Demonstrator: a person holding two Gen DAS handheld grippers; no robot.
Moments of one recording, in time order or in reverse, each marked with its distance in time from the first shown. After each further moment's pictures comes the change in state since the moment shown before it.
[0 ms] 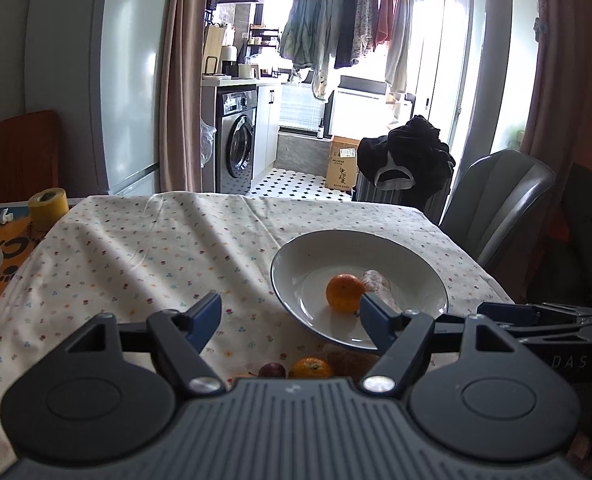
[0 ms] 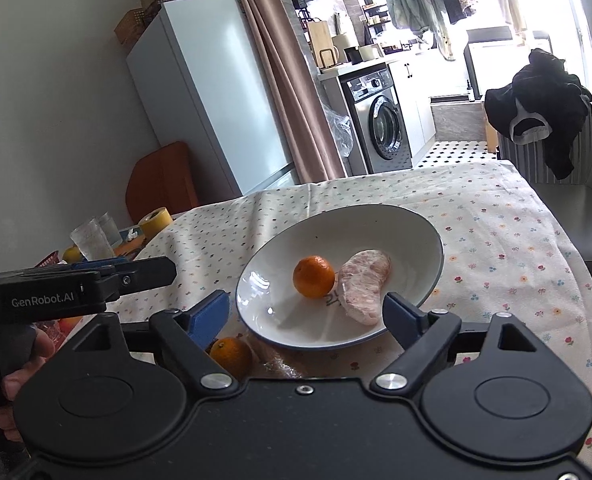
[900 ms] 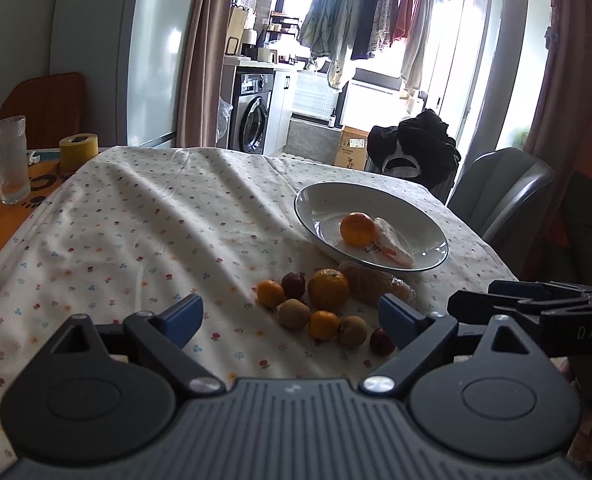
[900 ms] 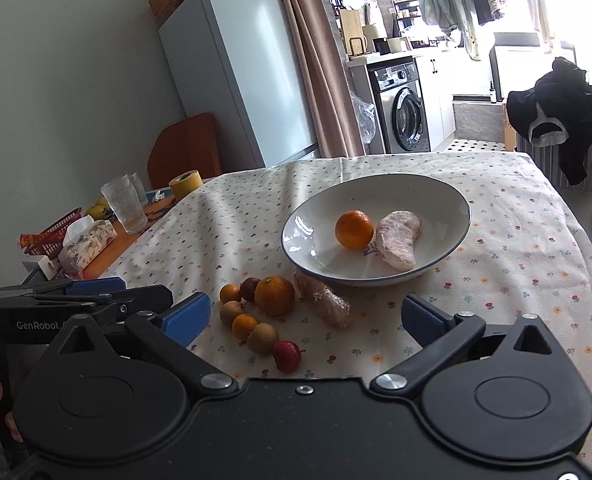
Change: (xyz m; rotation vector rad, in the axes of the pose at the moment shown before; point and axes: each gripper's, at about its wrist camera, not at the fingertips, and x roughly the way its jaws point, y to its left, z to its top) left arm -0.042 0.021 -0.063 -0.077 0.029 0.002; right arm -0.029 0.033 -0.035 -0.080 0.047 0.030
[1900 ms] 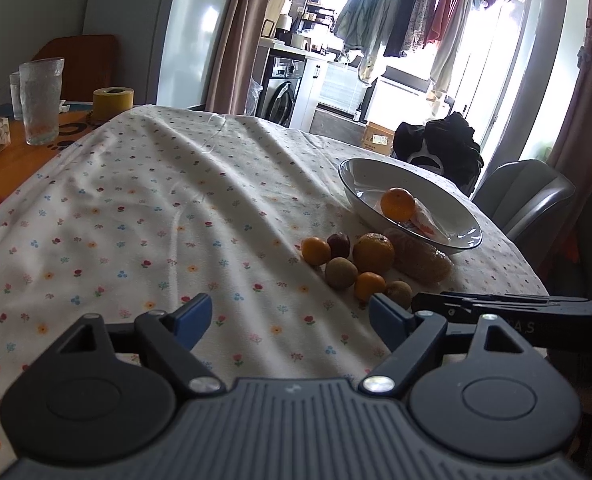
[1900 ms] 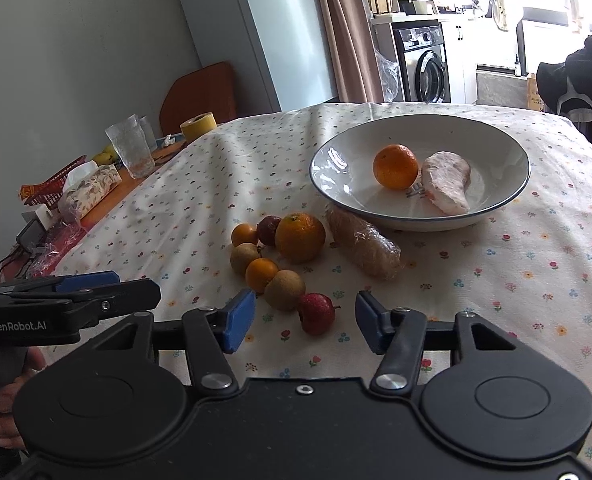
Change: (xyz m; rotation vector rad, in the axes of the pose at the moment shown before) left arm 0.005 0.031 -0.030 -0.114 0.027 0.030; right arm 0.049 0.018 -0.023 -0.046 0.129 0.027
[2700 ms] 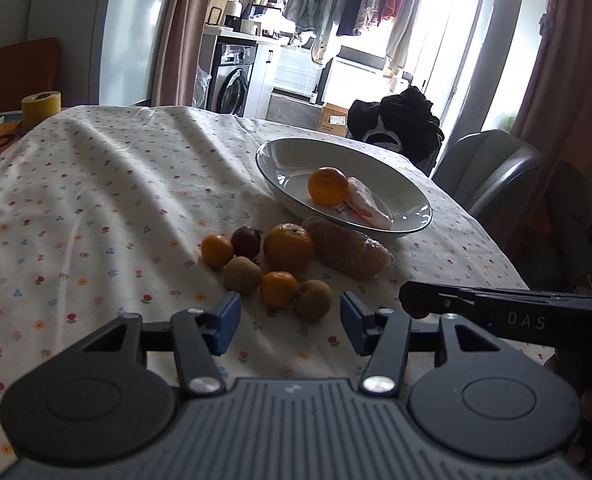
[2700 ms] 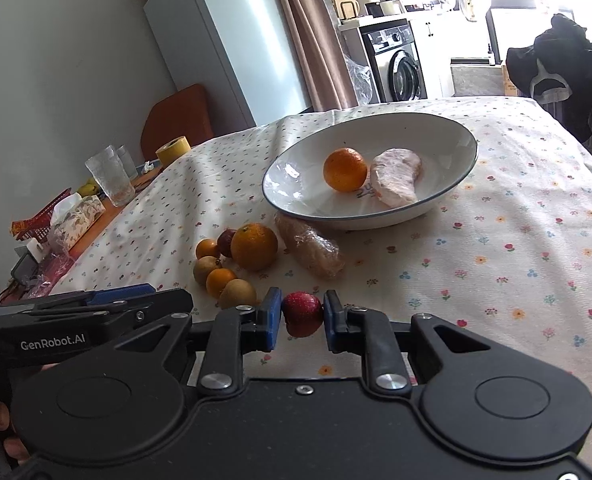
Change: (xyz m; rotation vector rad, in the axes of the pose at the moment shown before) left arm 0.037 -0.057 0.003 0.089 0.049 -0.106; right arm -0.018 -0.036 -0.005 0.107 -0.052 -0.017
